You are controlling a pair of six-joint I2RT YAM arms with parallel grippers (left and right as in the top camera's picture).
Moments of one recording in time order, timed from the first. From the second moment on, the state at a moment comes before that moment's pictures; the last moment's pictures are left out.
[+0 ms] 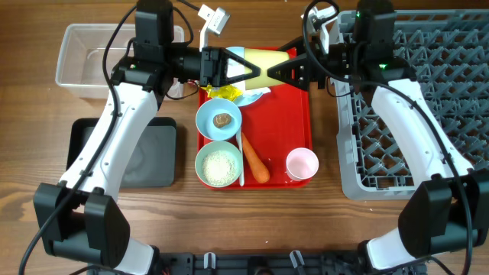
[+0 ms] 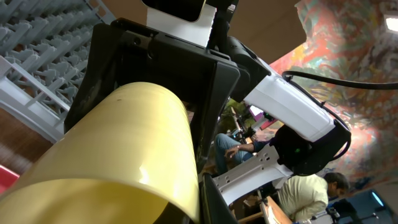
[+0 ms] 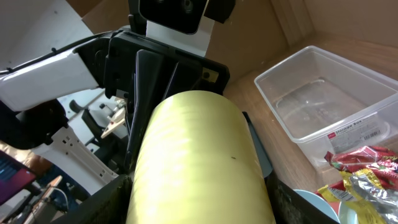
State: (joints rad) left arm -0.22 1.69 1.42 -0.27 1.46 -0.41; right arm 0.15 1.71 1.37 -0.20 -1.42 0.06
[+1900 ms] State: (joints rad) left arm -0.22 1.69 1.42 -0.46 0.97 -0.40; right arm -0.20 1.66 1.33 -0.40 -1.03 0.17
